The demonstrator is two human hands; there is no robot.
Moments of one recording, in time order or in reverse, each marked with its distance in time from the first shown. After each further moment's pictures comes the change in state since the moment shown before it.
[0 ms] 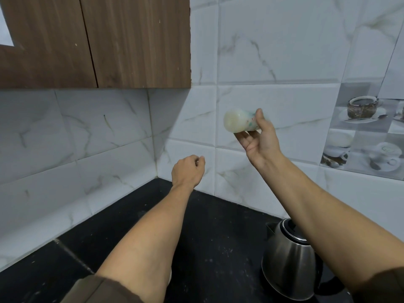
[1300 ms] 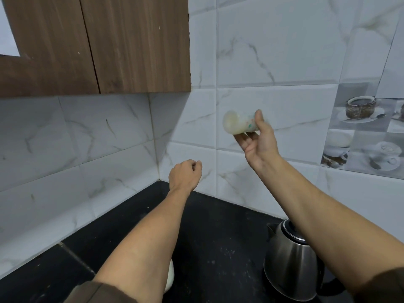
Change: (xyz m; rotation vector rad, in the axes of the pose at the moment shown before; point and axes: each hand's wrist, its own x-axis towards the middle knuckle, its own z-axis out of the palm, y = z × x) left_hand -0.006 -0.006 -0.009 0.057 -0.008 -0.004; right_hand -0.004 0.001 0.003 0.065 0.025 0.004
